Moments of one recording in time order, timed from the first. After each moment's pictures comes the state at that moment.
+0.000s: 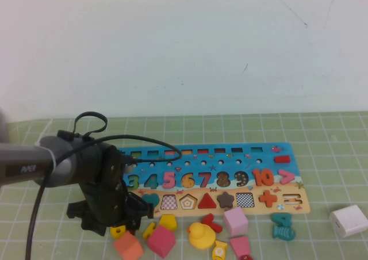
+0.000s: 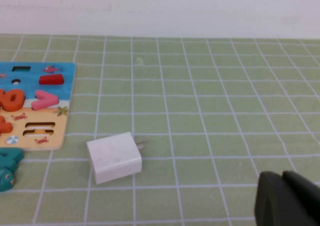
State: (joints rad) right arm -0.11 -0.01 0.02 -0.02 0.42 -0.05; left arm -0.38 1.97 -1.09 0.02 0.65 -0.43
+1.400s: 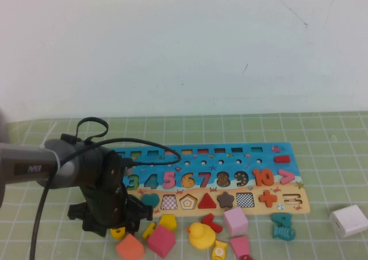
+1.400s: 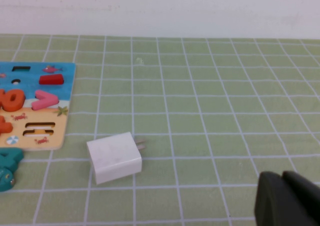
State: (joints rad) right arm -0.11 -0.01 0.02 -0.02 0.42 -0.05; left arm -0.36 2.02 -1.09 0.04 0.60 -0.42
